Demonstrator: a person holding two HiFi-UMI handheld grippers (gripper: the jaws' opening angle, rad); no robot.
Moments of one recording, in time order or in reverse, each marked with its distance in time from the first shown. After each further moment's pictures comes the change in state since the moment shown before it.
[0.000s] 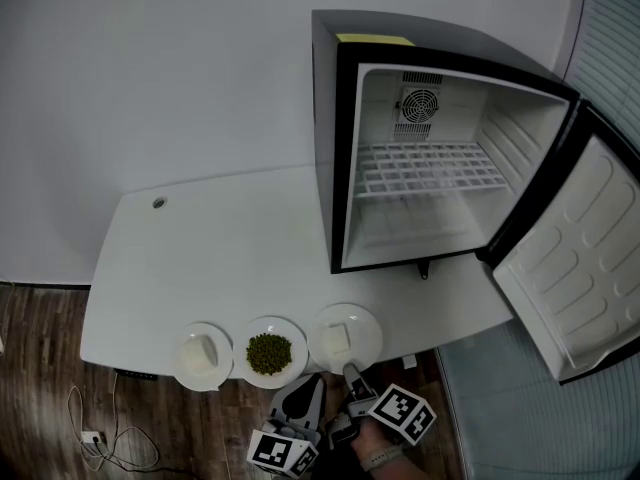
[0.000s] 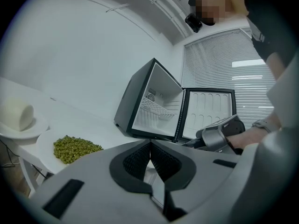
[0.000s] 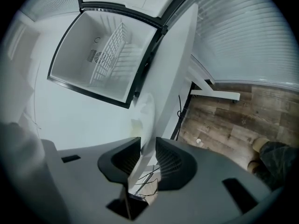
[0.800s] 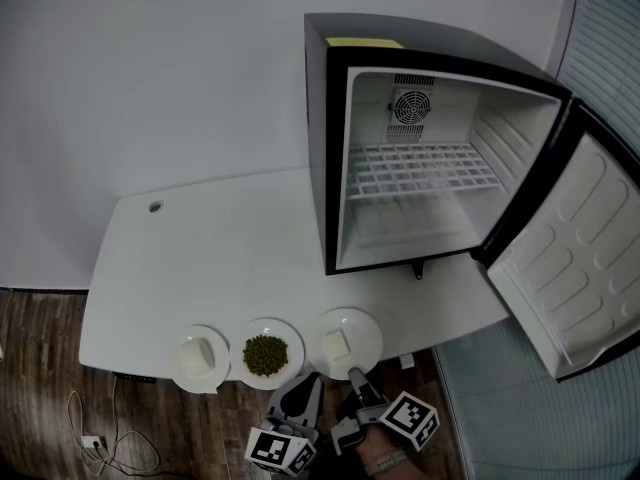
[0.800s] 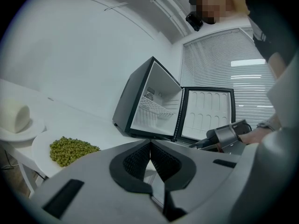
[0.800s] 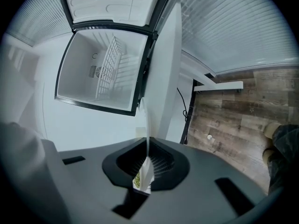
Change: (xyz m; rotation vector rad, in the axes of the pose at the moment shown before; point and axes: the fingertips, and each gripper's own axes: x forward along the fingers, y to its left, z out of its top) left arm 0.005 -0.001 0.001 0.008 0.013 -0.016; right arm -0.017 0.008 0.009 0.119 -0.046 0.123
